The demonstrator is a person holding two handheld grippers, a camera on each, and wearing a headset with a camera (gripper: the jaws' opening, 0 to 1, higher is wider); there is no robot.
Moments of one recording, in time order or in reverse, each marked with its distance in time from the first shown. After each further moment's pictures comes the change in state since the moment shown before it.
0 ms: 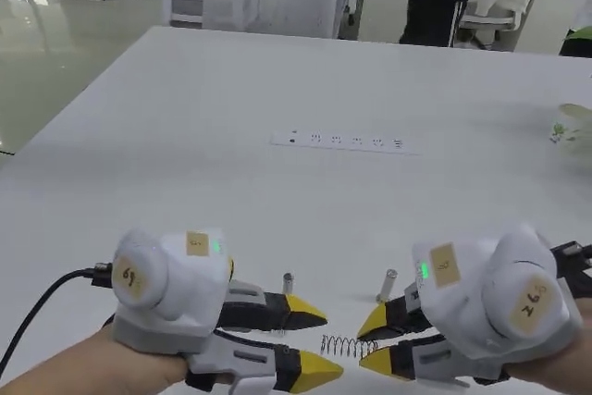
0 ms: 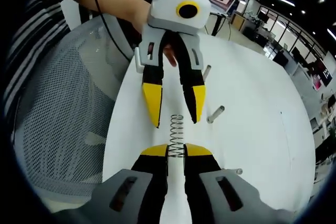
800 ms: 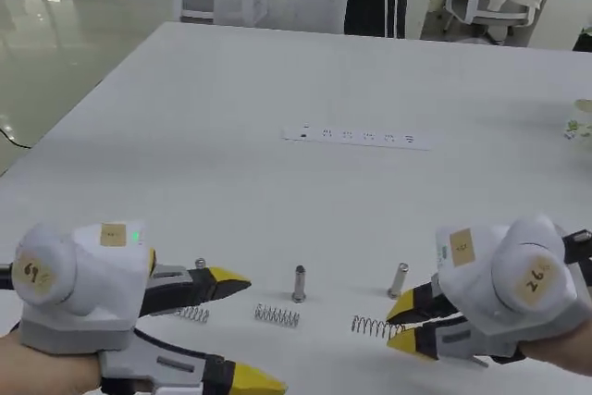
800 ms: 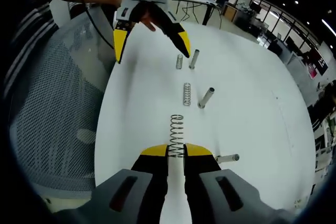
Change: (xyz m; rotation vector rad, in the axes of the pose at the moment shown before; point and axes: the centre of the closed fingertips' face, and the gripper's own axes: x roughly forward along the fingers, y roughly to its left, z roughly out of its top) left arm -0.058 0.016 -0.012 -0.074 0.017 0.138; right arm 0.001 -0.014 -0.026 0.059 0.054 -0.041
